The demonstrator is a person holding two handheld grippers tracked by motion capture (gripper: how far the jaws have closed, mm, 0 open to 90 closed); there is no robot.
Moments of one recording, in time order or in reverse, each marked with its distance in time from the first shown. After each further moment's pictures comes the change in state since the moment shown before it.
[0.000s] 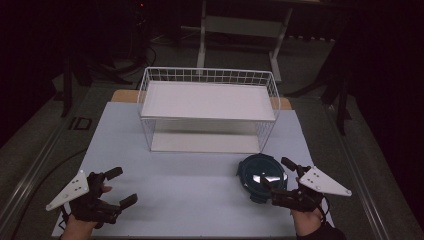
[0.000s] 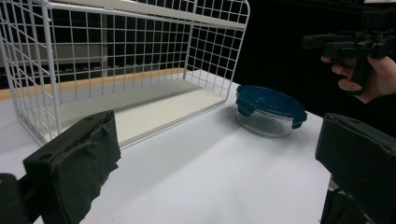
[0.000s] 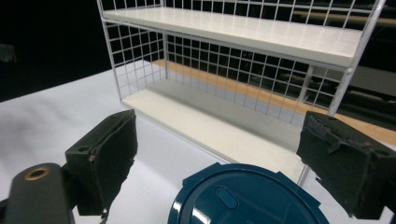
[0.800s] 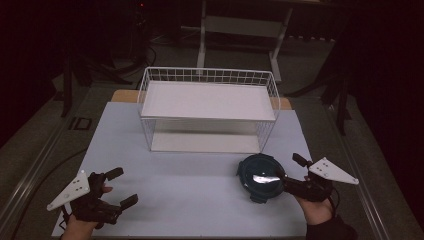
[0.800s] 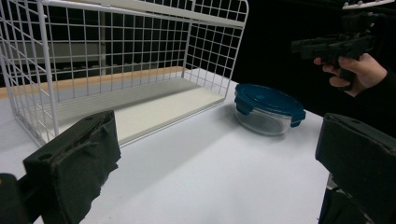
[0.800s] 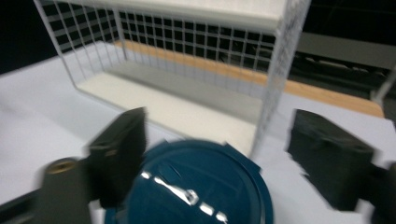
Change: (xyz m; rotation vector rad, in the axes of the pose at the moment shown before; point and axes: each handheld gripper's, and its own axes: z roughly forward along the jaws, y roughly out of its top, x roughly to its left) left arm 0.000 -0.001 0.001 0.006 -0.008 0.000; right arm -0.039 -0.008 -0.001 0.097 -0.118 0.052
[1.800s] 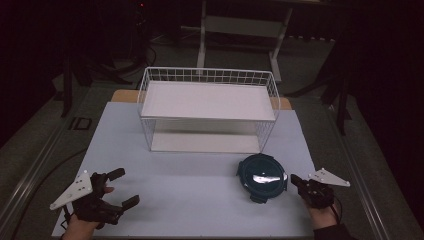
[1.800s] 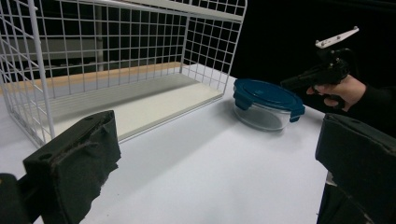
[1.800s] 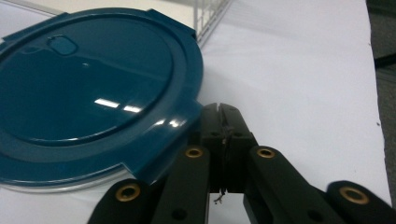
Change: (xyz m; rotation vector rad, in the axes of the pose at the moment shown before) left arm 0.000 -0.001 0.003 0.019 -0.006 0.005; right arm -0.041 -0.070 0.010 0.277 -0.129 0.071
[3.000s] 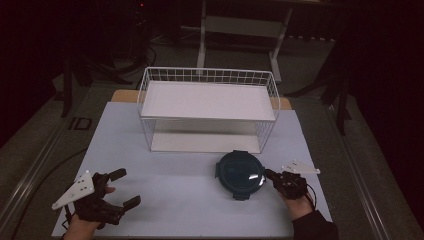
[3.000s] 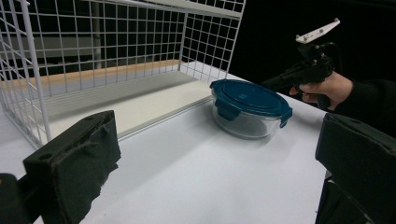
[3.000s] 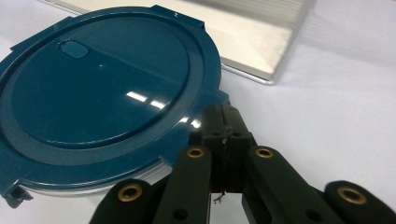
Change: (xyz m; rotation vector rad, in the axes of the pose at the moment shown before) left arm 0.000 -0.001 0.002 0.009 -0.009 -0.001; right arm 0.049 0.030 0.039 0.021 0.143 -0.063
